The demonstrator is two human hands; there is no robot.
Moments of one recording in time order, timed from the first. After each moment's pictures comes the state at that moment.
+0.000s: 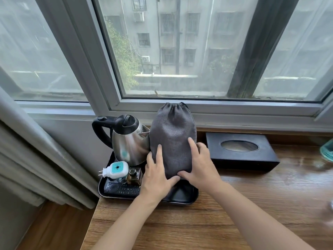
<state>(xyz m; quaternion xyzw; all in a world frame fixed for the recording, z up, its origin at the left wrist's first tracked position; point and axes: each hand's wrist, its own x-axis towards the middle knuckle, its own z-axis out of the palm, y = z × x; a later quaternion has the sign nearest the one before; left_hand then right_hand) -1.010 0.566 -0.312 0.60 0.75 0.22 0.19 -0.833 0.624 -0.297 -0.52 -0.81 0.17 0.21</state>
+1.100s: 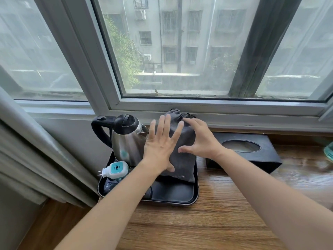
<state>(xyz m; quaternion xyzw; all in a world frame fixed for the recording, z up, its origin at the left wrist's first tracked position) -1.010 0.627 -0.233 0.73 0.66 -0.09 -0.14 -0.830 0.714 -0.262 -0.42 -0.83 0.26 0.26</state>
